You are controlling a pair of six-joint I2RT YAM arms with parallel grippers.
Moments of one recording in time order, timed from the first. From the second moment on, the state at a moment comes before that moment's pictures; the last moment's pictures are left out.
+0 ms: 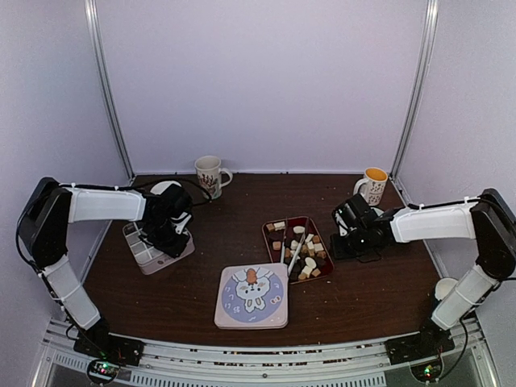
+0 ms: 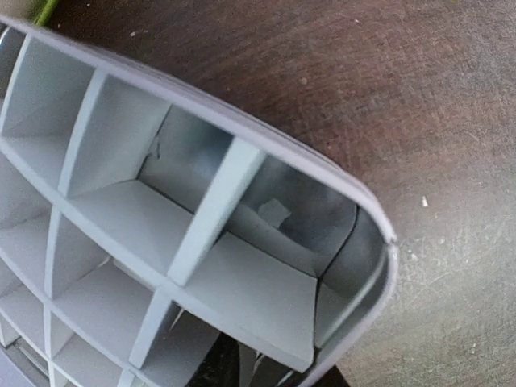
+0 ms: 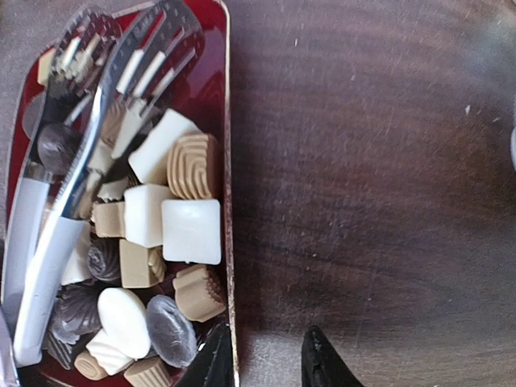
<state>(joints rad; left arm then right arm) -0.53 1.71 1.06 -0.68 -0.20 -0.12 0.61 1.57 0.84 -0.30 0.11 0.44</state>
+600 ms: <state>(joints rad) -0.53 1.70 1.06 -0.62 0.03 -0.35 0.60 1.46 0.84 -0.27 0.14 0.40</state>
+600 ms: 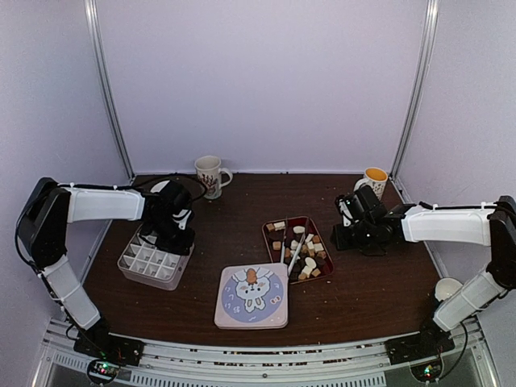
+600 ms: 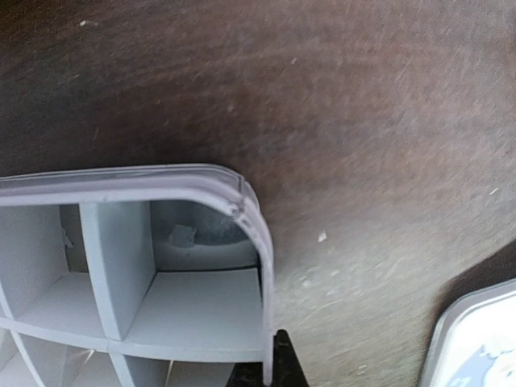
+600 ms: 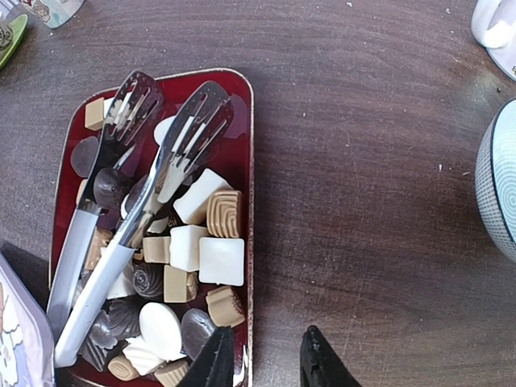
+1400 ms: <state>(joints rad) -0.62 1.87 1.11 -0.04 0.25 -0.80 0.66 1.37 0.55 0.06 -0.40 0.62</state>
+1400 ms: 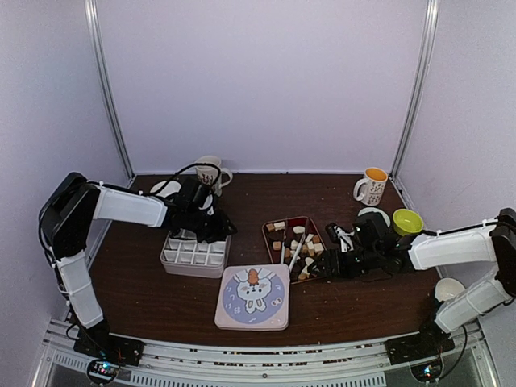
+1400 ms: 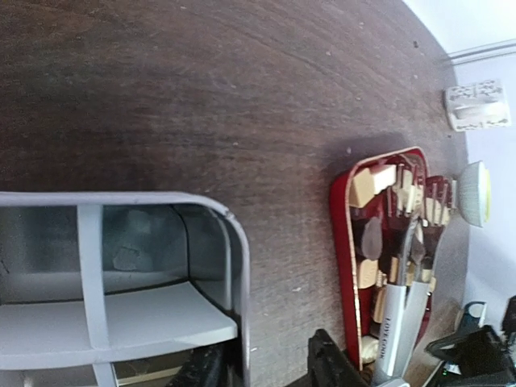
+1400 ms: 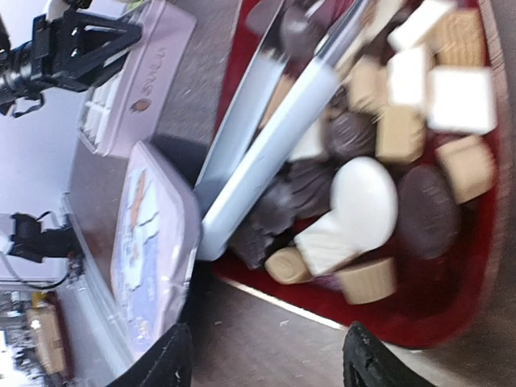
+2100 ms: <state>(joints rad) -0.62 1.82 1.09 0.10 0.36 -0.79 0.81 1.61 0.57 0.43 -0.58 0.92</state>
